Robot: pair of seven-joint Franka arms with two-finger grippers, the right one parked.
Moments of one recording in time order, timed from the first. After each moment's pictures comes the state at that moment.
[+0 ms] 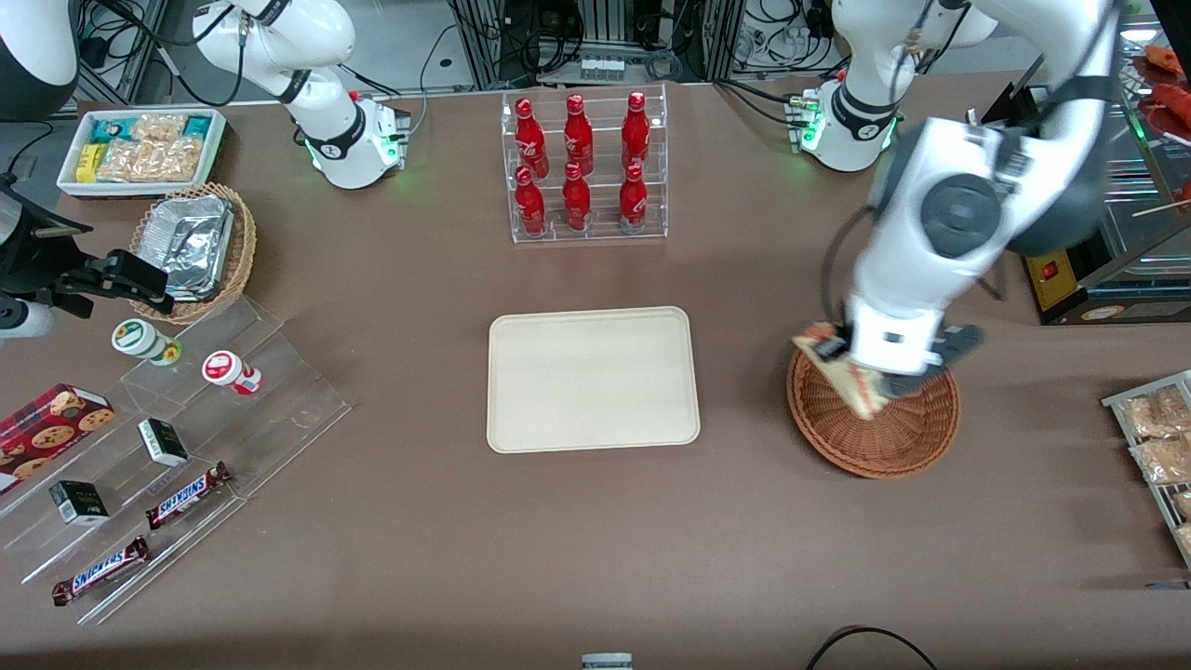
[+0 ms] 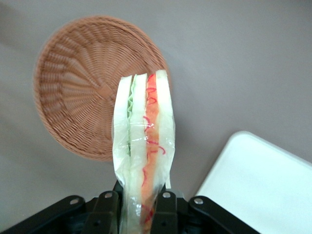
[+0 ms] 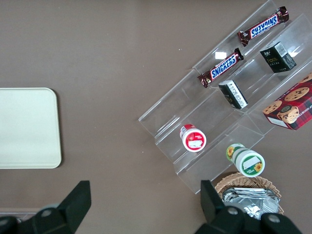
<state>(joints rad) -0.26 0.20 -0.17 -1.73 0.09 1.85 -0.92</state>
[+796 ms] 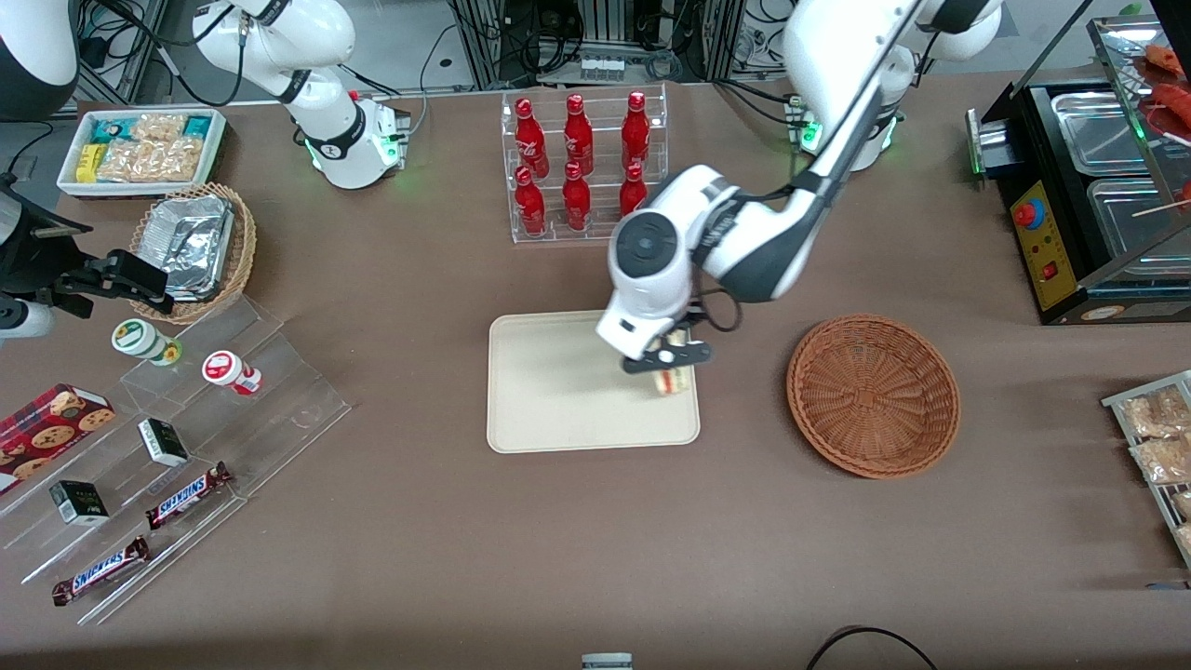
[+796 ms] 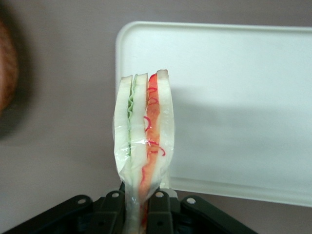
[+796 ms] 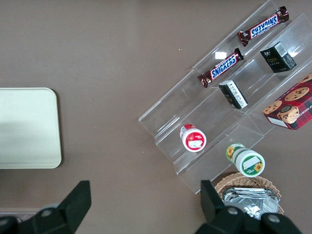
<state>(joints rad) -0.61 0.55 -0.17 -1.52 0.09 1.90 -0.89</state>
